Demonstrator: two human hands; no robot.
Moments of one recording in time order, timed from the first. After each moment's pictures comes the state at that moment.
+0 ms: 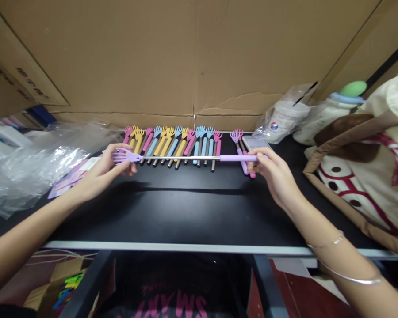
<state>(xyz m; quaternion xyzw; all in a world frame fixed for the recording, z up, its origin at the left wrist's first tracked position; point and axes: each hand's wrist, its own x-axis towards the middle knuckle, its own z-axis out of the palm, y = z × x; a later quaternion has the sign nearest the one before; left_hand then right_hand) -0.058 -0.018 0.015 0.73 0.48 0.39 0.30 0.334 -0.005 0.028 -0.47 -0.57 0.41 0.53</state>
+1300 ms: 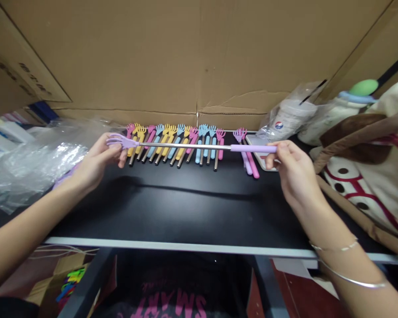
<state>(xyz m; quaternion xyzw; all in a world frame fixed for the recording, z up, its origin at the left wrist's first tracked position) -0.060 0.001 0.023 0.59 0.47 0.54 0.38 0.345 0.002 0.040 -0.47 -0.56 0.32 0.60</state>
